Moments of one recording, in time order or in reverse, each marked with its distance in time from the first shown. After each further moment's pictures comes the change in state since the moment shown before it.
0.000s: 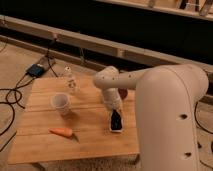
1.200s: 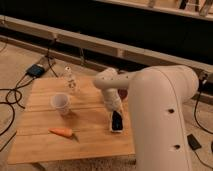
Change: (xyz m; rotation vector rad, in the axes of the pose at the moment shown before) arm -0.008 0.000 0.012 0.012 0.043 0.017
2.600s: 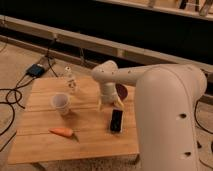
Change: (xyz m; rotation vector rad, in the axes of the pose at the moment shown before) arm -0.024 0.028 -0.065 -0.145 -0.176 -0.031
